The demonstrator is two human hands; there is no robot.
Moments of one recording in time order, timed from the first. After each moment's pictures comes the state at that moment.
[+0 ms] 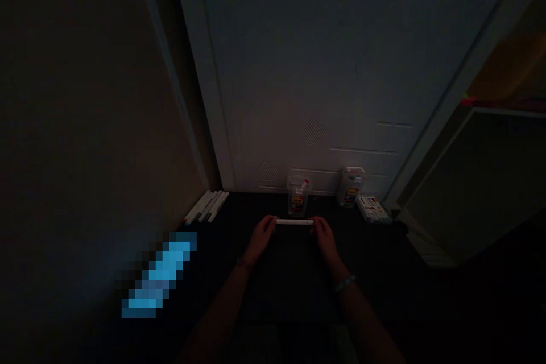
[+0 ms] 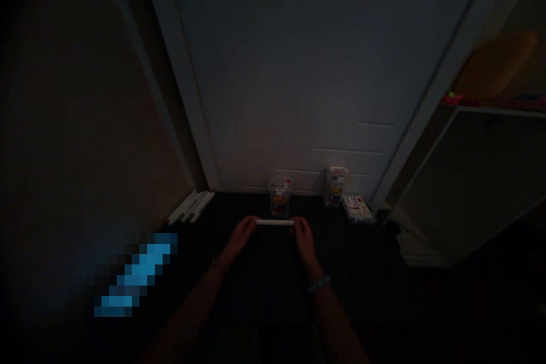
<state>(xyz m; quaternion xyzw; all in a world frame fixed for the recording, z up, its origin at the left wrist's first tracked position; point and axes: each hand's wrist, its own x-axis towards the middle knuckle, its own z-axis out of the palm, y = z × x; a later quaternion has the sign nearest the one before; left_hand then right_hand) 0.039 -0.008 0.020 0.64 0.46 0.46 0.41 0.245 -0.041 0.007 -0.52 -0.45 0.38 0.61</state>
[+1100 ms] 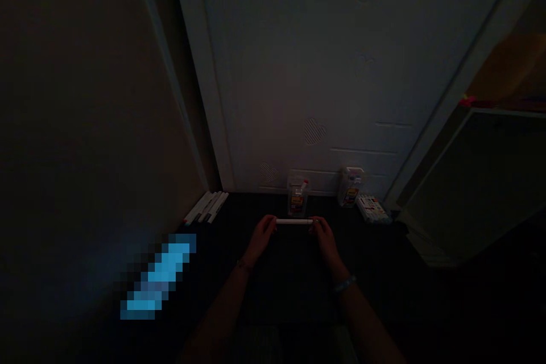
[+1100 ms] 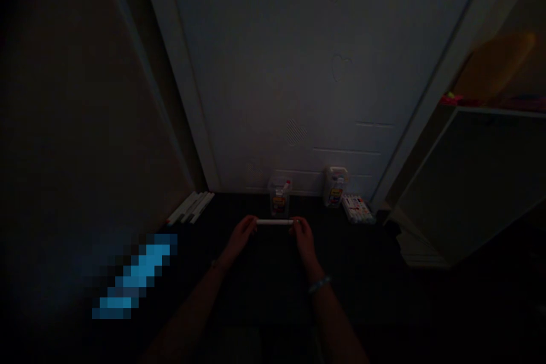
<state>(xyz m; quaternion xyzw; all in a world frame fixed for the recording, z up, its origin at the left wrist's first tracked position) 0.037 -0.002 0.010 0.63 0.43 0.48 0.43 0.246 -0.040 0.005 -0.50 -0.44 0.41 0.62</state>
